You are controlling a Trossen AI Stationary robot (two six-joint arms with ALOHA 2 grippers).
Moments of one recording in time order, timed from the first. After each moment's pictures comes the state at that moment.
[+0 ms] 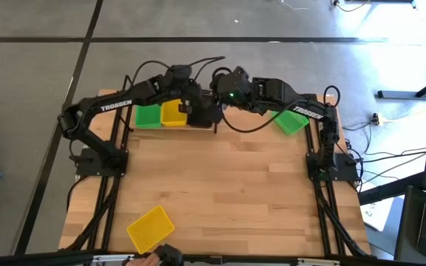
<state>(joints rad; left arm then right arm) 0.53 1.50 1.26 -0.31 -0.31 0.88 -0.11 1.95 2.36 -1.08 0.53 0.12</state>
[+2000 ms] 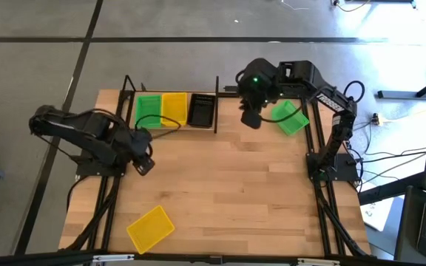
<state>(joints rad) -0.26 1.07 1.26 -1.30 -0.04 -1.13 -0.24 1.81 2.34 -1.51 0.04 -0.01</state>
